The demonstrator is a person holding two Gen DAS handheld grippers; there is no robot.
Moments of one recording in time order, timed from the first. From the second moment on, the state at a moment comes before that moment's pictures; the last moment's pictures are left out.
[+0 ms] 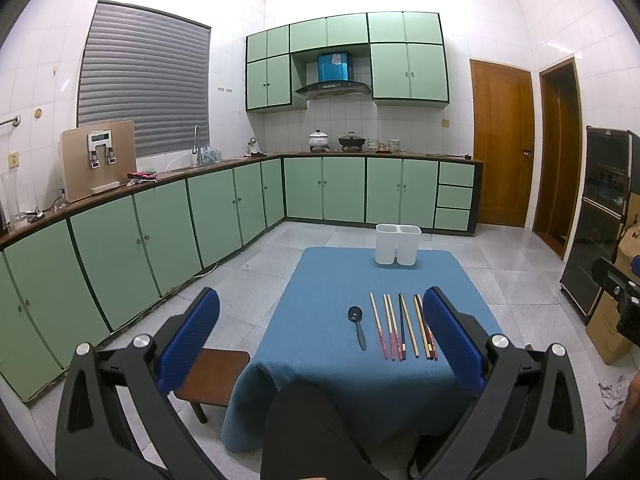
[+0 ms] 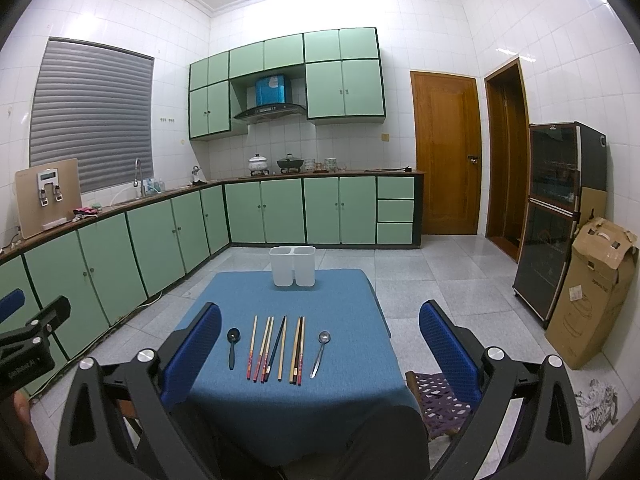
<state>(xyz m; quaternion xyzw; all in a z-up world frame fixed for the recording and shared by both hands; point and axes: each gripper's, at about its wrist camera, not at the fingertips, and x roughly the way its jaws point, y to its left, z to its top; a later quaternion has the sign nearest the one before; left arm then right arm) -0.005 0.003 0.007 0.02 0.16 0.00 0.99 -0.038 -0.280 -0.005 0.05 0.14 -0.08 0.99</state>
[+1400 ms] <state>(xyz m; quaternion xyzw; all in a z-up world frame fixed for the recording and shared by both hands) -0.008 0.002 0.010 0.02 0.16 0.00 0.99 -0.039 -0.276 0.001 0.05 0.14 -0.08 0.99</state>
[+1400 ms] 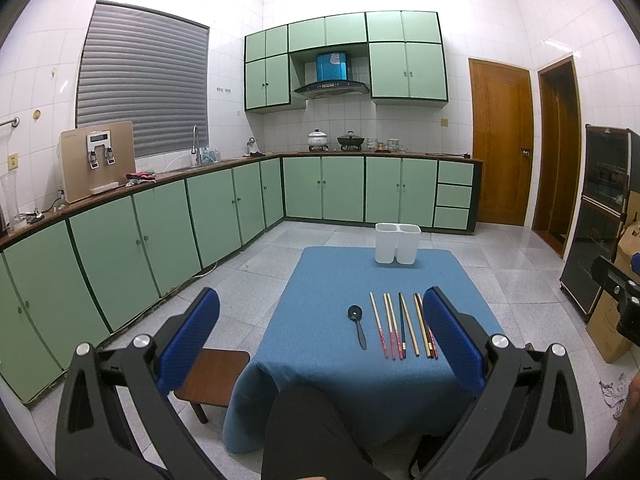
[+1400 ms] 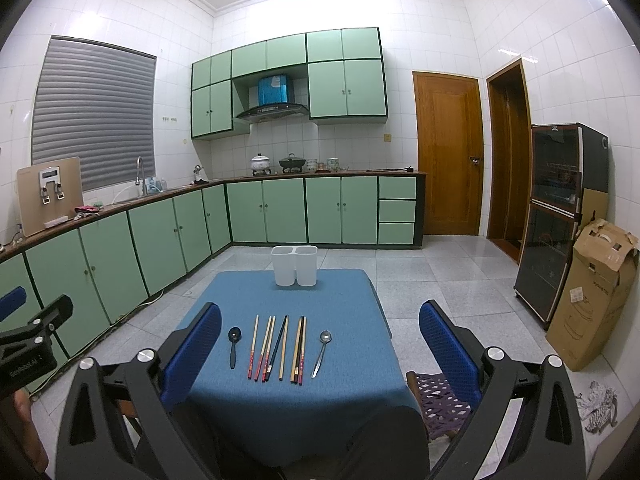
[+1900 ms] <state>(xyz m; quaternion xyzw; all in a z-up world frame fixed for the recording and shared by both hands) -0.006 0.004 0.009 0.02 0.16 0.00 0.99 -0.033 -0.265 0.010 0.05 0.14 -0.08 0.99</state>
